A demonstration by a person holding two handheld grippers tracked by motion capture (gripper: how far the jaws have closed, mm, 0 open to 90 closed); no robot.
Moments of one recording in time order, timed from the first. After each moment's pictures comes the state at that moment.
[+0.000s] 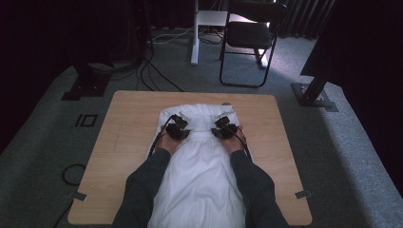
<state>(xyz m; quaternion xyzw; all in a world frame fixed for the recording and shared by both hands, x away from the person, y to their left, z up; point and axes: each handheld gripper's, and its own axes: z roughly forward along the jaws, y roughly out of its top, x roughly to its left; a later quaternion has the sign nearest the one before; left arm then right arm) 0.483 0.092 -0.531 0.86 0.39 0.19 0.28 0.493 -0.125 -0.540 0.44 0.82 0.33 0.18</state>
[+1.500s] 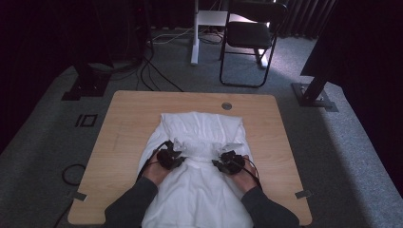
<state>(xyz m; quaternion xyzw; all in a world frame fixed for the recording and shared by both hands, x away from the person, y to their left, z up) 0.382 0.115 -0.536 0.89 0.31 0.17 0.29 0.356 -0.138 -0.536 0.36 0.85 0.35 0.13</state>
